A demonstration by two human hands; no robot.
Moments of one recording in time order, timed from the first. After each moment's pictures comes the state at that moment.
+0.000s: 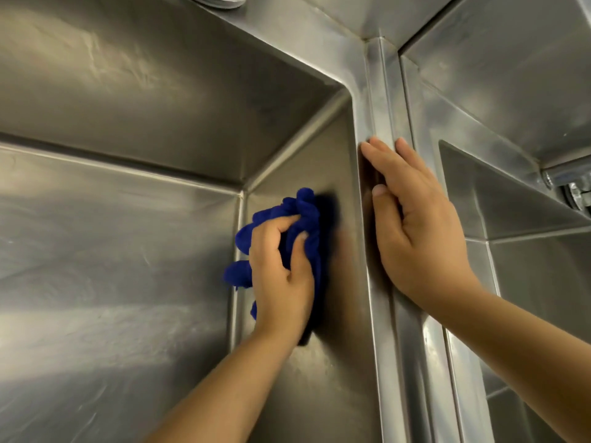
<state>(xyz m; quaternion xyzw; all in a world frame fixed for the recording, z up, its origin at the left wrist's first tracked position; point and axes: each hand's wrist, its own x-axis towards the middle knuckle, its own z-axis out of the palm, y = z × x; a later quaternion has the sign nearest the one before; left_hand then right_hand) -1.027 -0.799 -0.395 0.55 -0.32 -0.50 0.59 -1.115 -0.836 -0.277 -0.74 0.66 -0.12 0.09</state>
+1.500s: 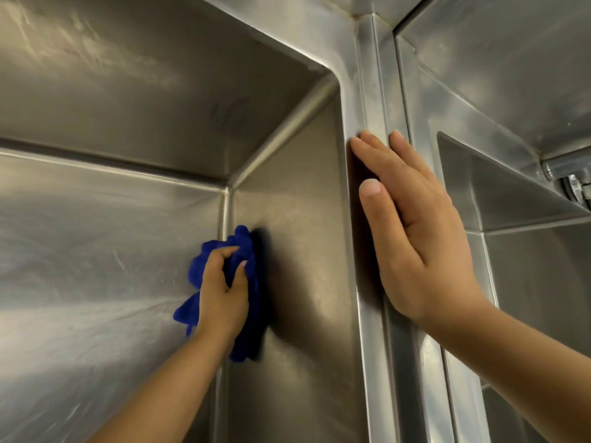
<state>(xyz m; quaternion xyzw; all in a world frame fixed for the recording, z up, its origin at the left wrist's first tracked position) -1.011 -0.791 -0.474 0.61 -0.29 -0.62 0.40 -1.116 -0.834 -0.274 -0.73 0.65 -0.16 0.12</state>
